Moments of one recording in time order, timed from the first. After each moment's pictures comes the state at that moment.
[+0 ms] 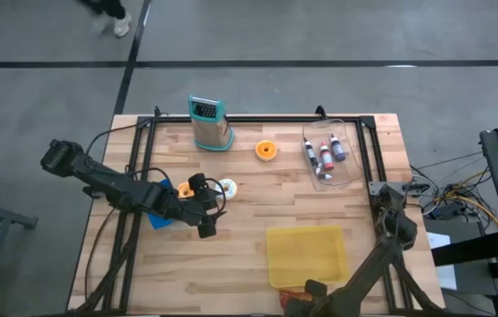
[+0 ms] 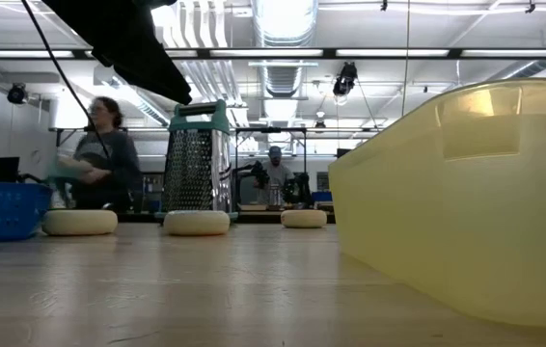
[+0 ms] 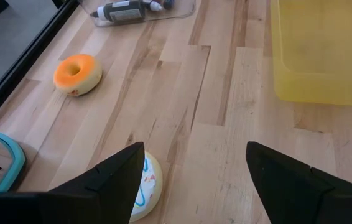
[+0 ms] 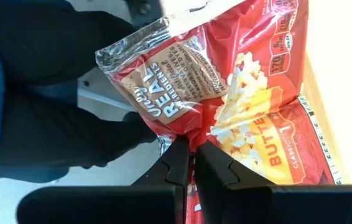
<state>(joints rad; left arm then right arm) -0.36 1.30 0.83 -0.35 -0.53 -0.31 0.88 2.23 1.89 -0.97 0.13 1.24</state>
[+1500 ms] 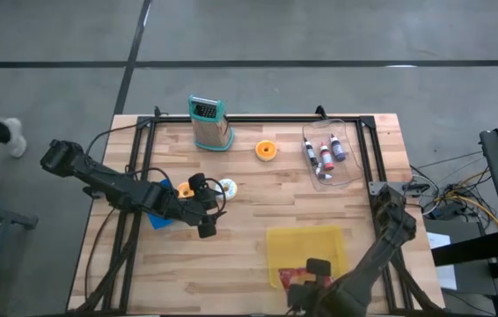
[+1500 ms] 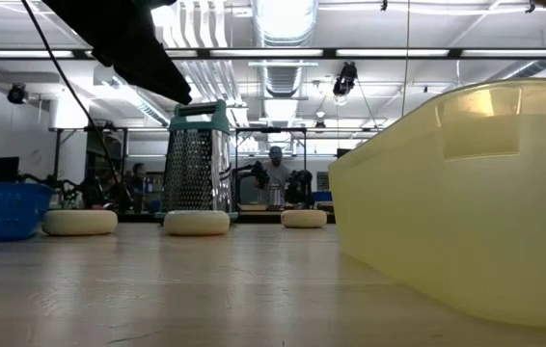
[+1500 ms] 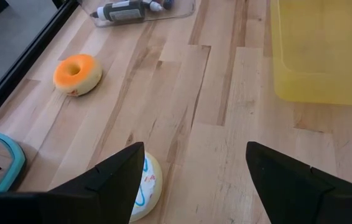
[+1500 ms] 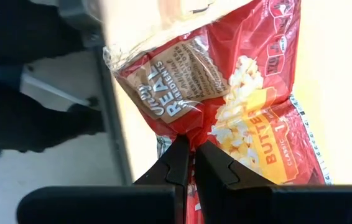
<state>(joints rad) -0.36 1.31 0.83 -0.35 -0.53 -0.31 0.83 2.19 2.20 -1.48 0.21 1.00</state>
